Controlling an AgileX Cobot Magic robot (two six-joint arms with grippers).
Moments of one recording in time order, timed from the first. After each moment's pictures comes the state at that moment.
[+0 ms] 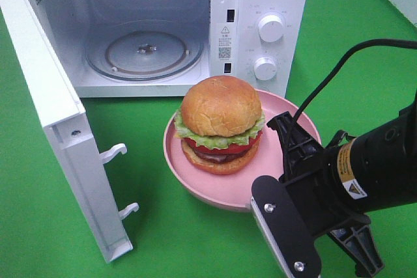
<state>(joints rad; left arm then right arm) 0.08 0.00 -0.51 -0.15 1.07 0.04 0.84 1.40 -0.56 -0.40 0.32 -0.95</state>
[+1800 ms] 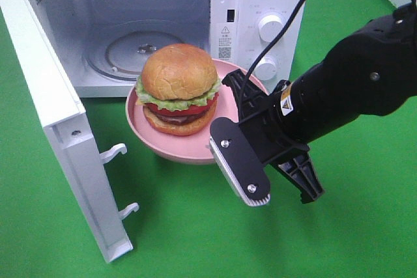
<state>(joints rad) 0.08 0.00 -0.51 -0.15 1.07 0.04 0.71 1.62 -0.83 -0.05 0.28 -1.49</state>
